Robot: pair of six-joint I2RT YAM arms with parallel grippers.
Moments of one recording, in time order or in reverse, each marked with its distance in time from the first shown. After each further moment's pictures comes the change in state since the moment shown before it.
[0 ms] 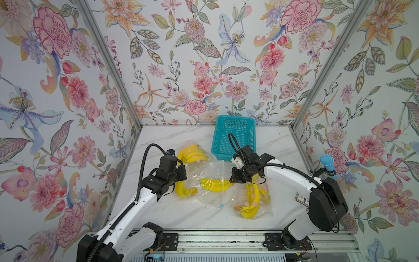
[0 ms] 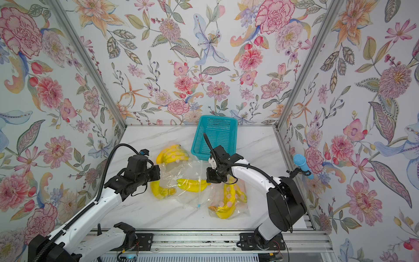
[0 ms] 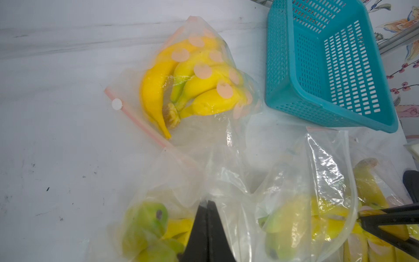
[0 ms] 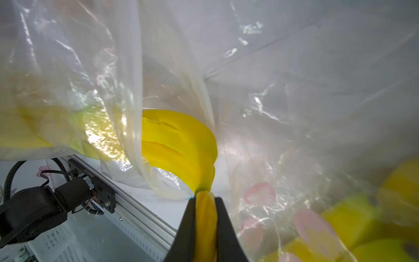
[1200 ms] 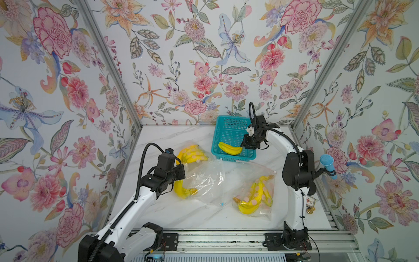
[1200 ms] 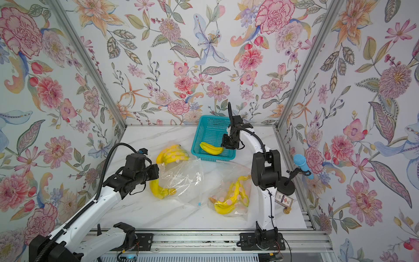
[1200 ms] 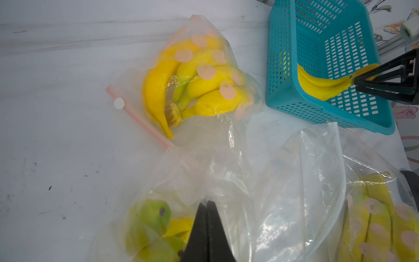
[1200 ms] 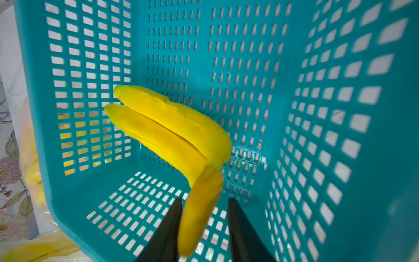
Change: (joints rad) left arm 0.051 -0.001 0.014 -0.024 0.060 0.004; right arm -0.359 0.608 0.761 -0.116 -0.010 -0.146
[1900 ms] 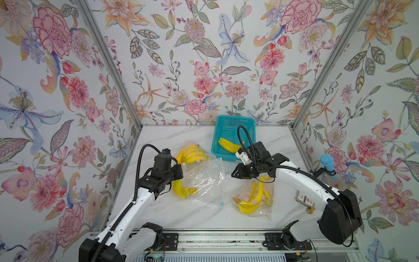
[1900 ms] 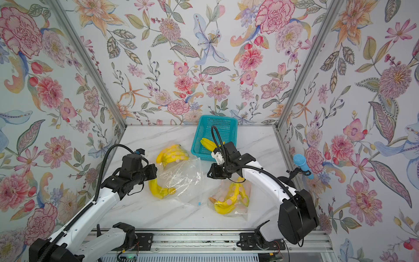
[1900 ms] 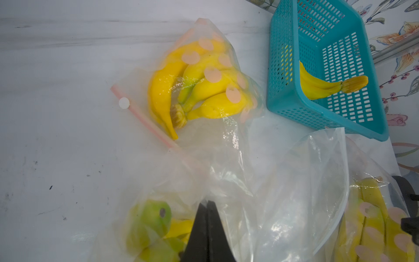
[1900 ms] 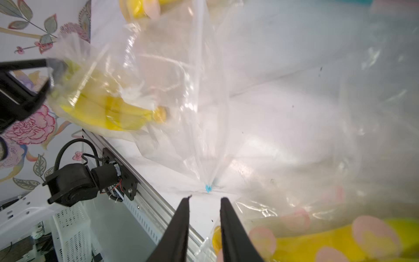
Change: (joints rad) left arm 0.055 -0.017 -0.029 0.027 0.047 0.008; right arm 0.312 -0.740 -0.901 0.230 -0.162 0.116
